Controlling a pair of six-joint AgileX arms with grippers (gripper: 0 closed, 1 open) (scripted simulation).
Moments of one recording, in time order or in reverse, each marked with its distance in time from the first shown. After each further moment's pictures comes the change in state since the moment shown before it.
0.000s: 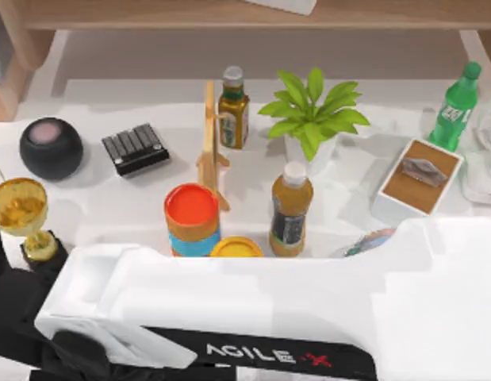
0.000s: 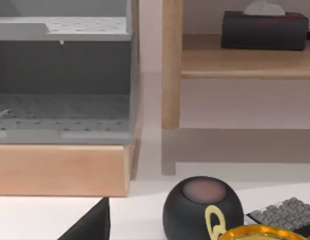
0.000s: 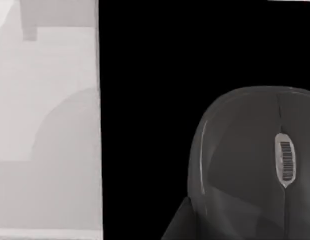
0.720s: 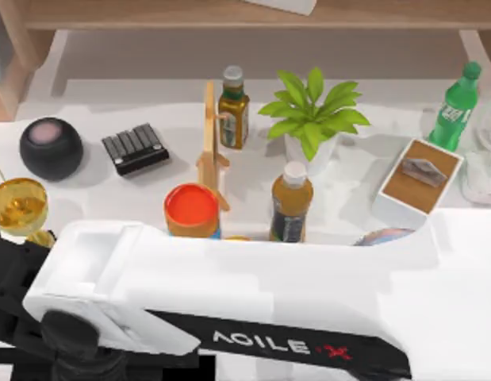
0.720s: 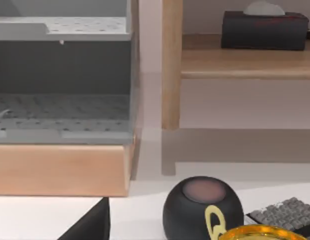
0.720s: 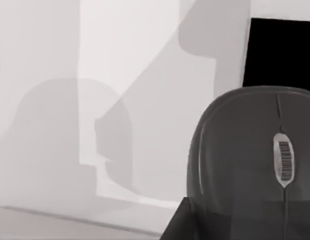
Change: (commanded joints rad) left arm 0.000 0.000 0.000 0.000 0.000 0.000; right arm -0.007 -0.025 0.065 0.103 -0.040 -0.027
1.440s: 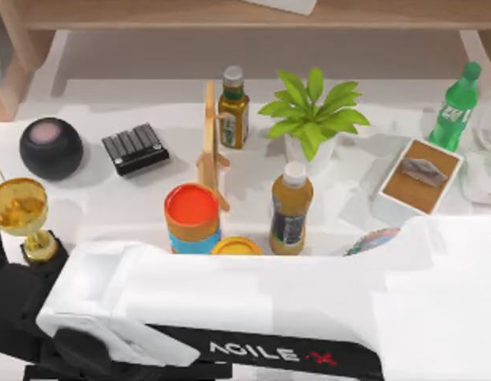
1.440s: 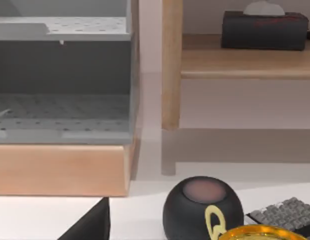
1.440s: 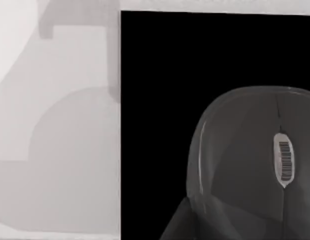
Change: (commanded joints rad) left arm 0.000 0.000 0.000 0.000 0.000 0.000; right arm 0.005 0.025 -0.078 -0.078 0.051 0.024
